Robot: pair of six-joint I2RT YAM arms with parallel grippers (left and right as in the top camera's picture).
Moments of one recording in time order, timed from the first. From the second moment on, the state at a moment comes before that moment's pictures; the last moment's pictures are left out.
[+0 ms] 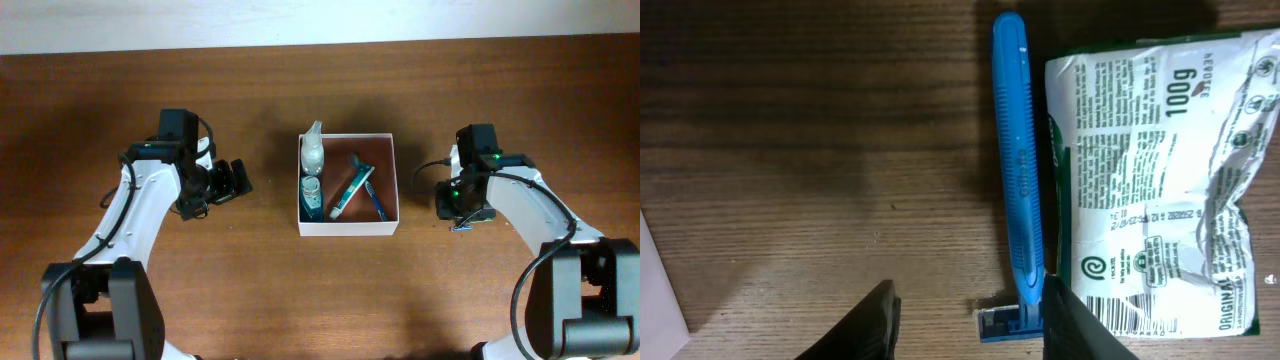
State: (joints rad) left arm -0.03 1.73 1.23 -0.89 0.24 -0.36; right arm 0.01 1.71 1.04 -0.77 0.00 0.08
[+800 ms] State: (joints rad) left arm -0.03 1.73 1.23 -0.89 0.24 -0.36; right arm 0.01 1.81 1.04 -0.70 0.01 0.07
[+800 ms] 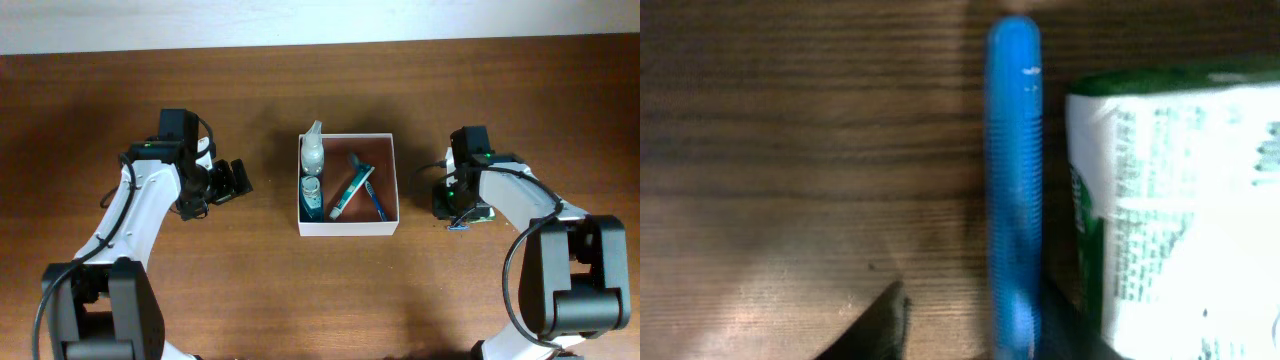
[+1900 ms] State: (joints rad) left arm -0.03 1.73 1.23 -0.89 0.24 -0.36; right arm 0.26 1.78 1.49 -1.05 -0.04 0.18
